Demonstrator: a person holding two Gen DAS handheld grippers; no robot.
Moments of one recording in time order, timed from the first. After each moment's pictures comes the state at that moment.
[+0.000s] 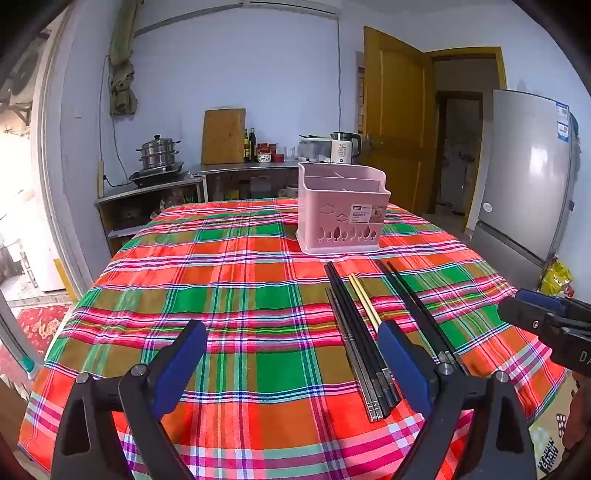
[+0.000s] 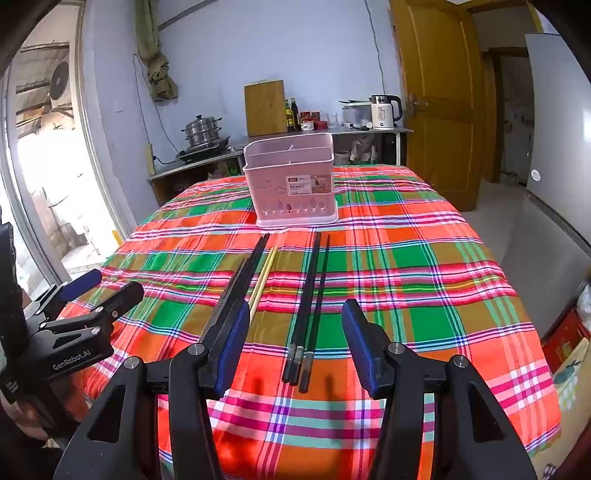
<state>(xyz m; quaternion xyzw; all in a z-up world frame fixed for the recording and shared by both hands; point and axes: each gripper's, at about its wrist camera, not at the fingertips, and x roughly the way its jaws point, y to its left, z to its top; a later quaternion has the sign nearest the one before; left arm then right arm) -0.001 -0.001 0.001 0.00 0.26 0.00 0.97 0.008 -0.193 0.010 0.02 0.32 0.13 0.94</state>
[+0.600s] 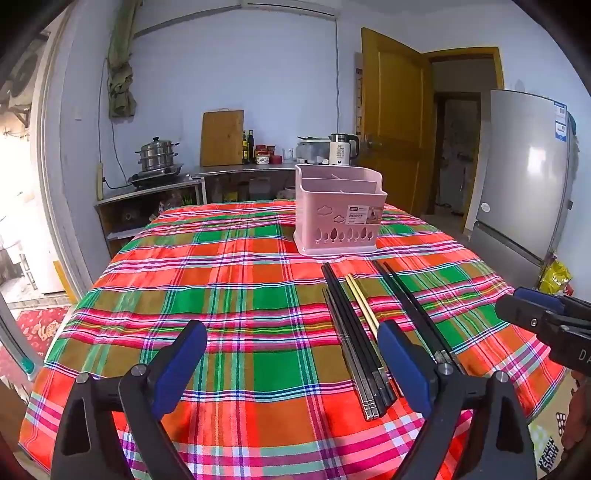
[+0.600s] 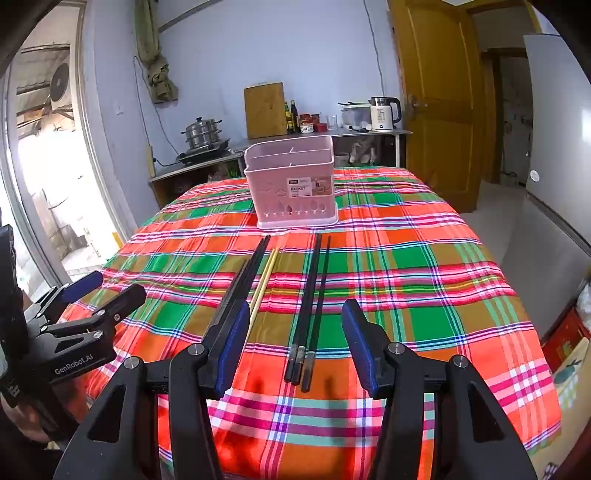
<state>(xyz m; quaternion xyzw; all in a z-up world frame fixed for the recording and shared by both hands) -0.004 -0.002 0.001 -0.01 0.26 0.00 0.97 0.004 -0.193 0.011 0.03 0.31 0.13 0.94</state>
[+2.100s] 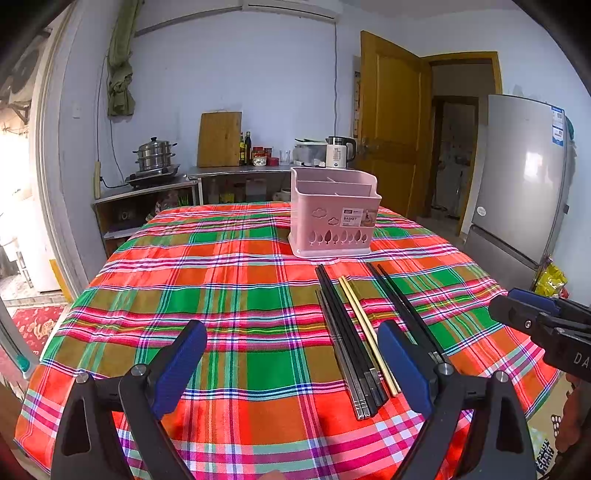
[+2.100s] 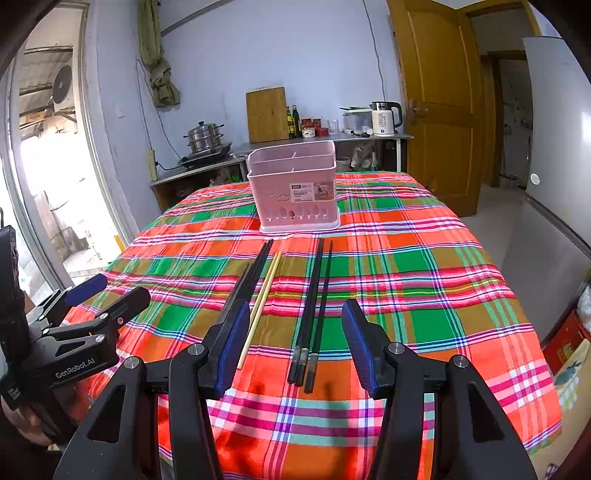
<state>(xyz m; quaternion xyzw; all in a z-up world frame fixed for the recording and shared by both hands) -0.008 -0.004 0.005 -0.02 0.26 -0.01 0.97 0.002 -0.192 0.012 0.03 0.30 0.13 0.94</state>
